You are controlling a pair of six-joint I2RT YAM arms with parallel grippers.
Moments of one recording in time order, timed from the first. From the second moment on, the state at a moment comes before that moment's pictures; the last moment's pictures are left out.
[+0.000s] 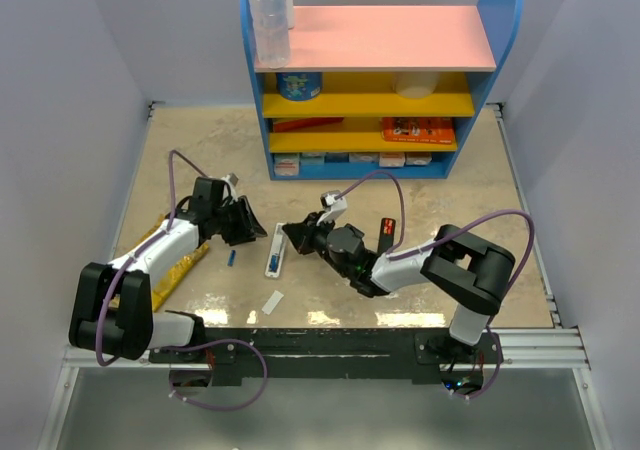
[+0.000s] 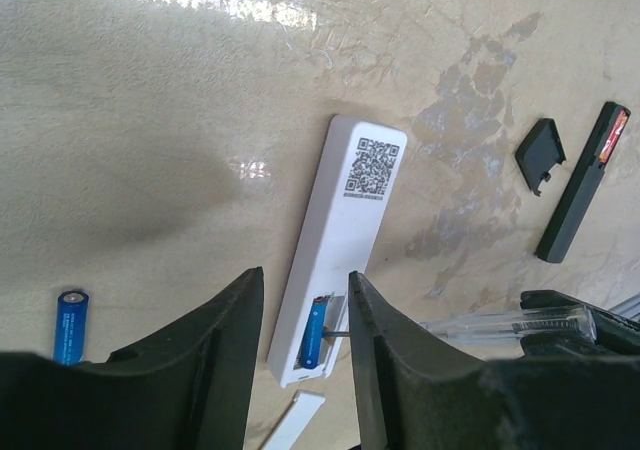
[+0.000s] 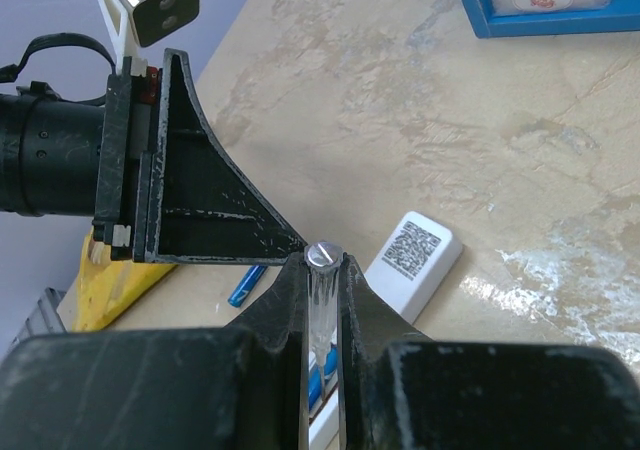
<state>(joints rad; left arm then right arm) -0.19 1.32 0.69 -0.33 0.33 -0.58 1.06 1.76 0.66 0.97 0.35 0.65</state>
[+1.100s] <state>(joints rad) -0.19 1.33 0.56 -0.28 0.38 -0.58 1.06 1.78 0.76 0.87 0.38 0.56</state>
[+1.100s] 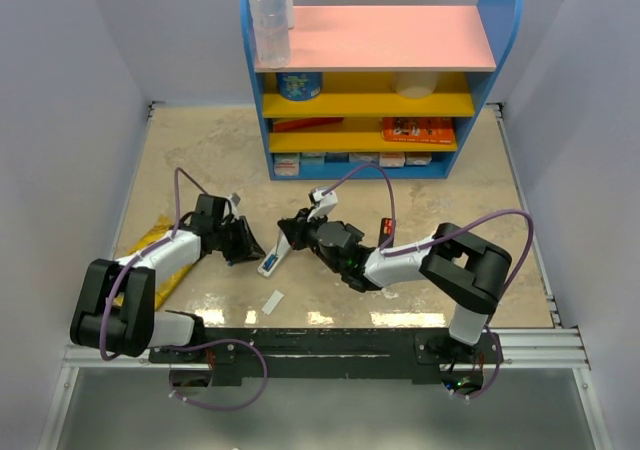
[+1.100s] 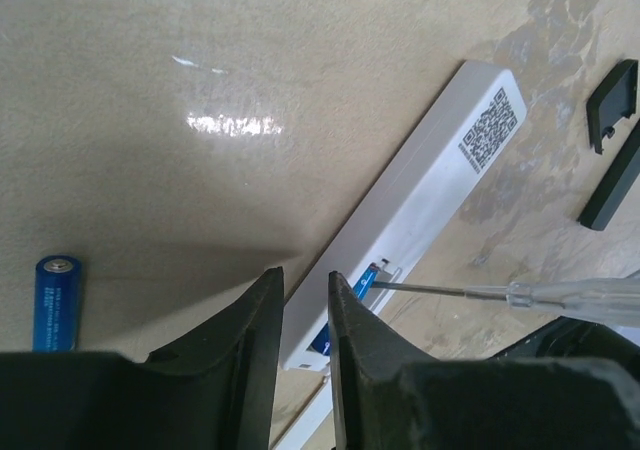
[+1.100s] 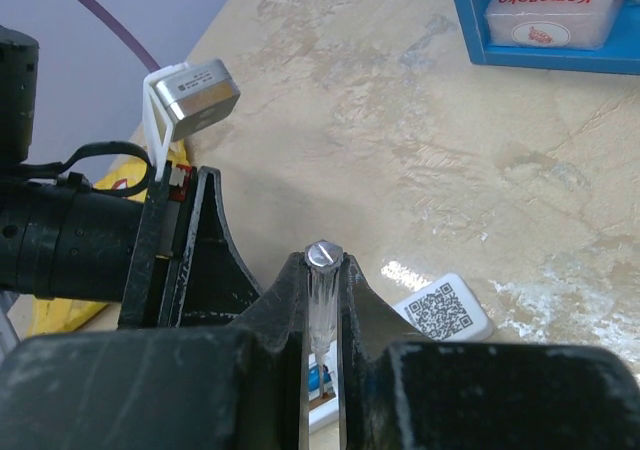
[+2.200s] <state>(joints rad) -0.25 1.29 0.55 -0.22 0.41 -0.65 1.02 1.63 0.64 0.87 0.33 0.56</state>
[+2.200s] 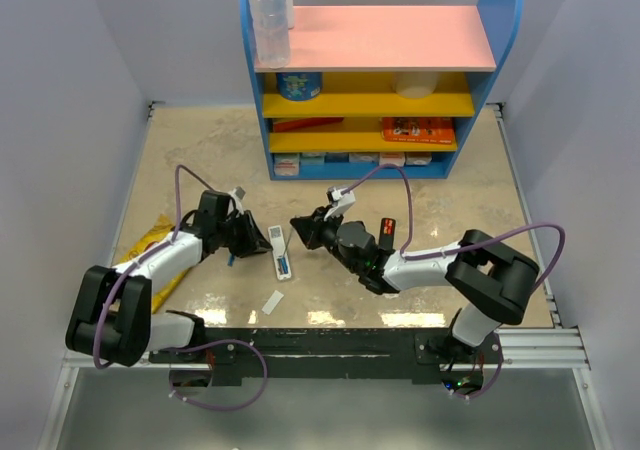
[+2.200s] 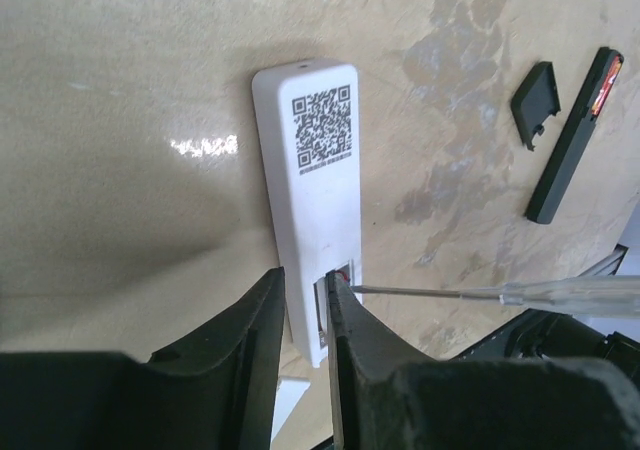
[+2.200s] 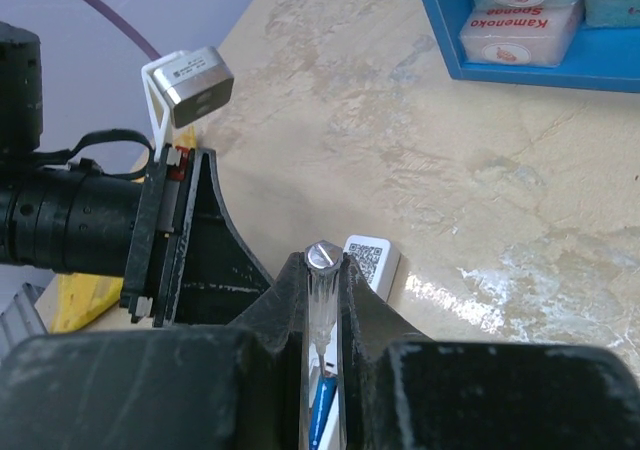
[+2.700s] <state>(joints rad) -0.25 1.33 0.57 -0.23 0.39 -0.64 1.02 1.65 0.63 0.89 0.32 0.57</state>
